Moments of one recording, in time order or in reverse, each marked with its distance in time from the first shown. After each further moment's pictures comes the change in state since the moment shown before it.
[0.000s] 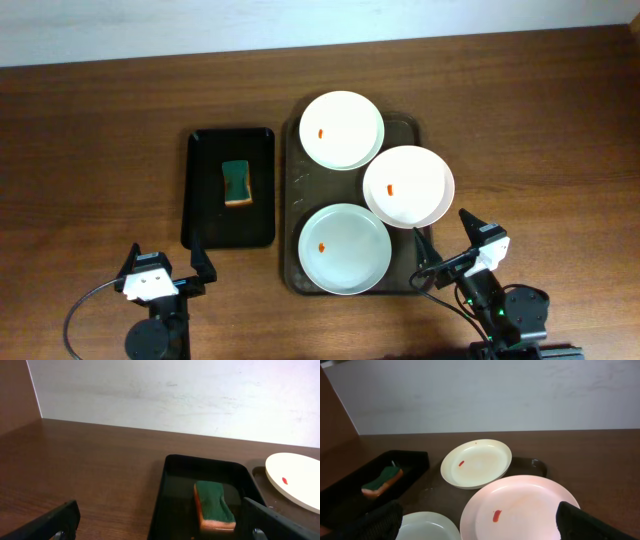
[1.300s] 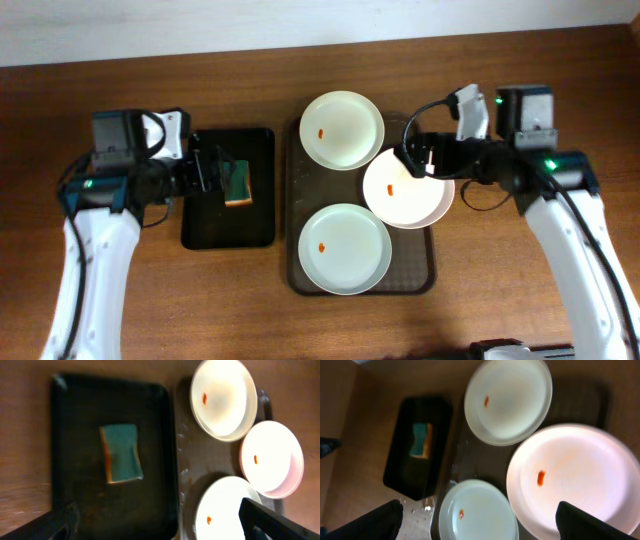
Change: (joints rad) left arm -0.001 1.429 1.258 -0.772 0.499 -0.005; right arm 0.000 1.349 1.239 -0.785 -0.209 0.004
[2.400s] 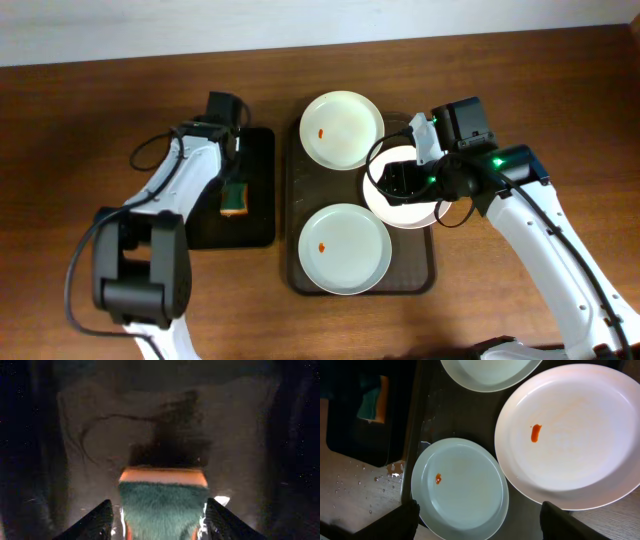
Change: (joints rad) left arm -0.230 0.578 0.177 0.074 -0.518 -0.105; right arm 0.212 0.045 0.000 -0.142 0.253 0.019
